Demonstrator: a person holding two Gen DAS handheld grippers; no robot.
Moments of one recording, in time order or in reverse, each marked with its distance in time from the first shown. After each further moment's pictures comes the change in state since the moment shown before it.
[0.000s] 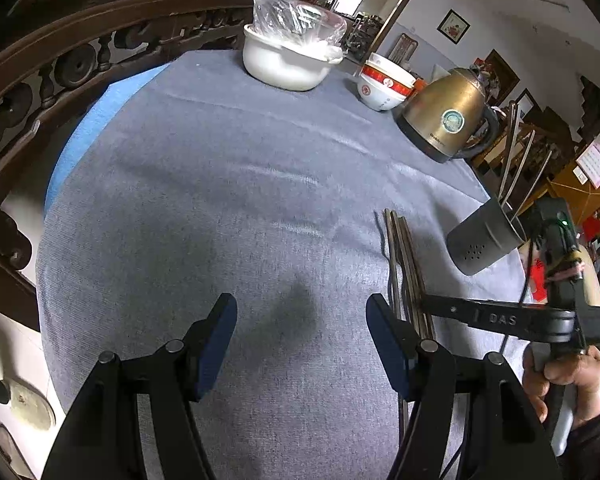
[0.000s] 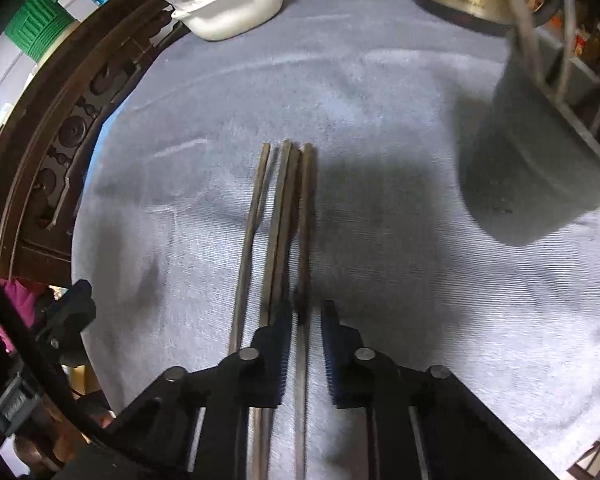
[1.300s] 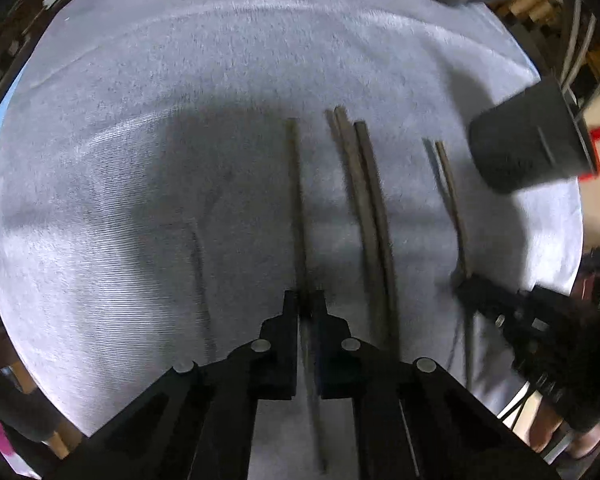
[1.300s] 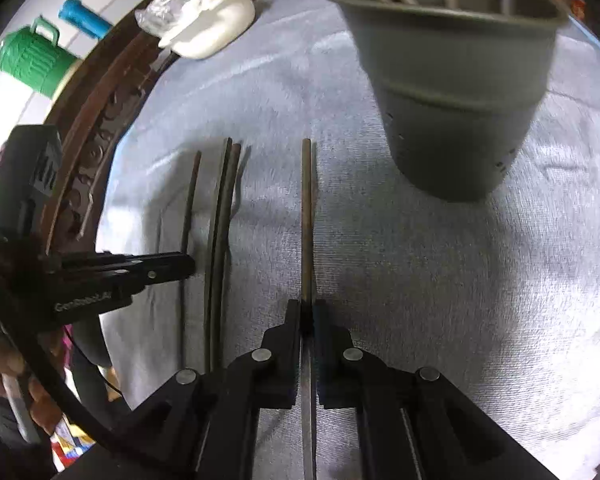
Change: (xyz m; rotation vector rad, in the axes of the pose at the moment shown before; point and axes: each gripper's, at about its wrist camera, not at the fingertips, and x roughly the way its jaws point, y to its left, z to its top) left arm 0.131 -0.100 0.055 0.231 0.585 0.175; right arm -0.011 -0.073 -0.017 0.046 -0.006 0.141
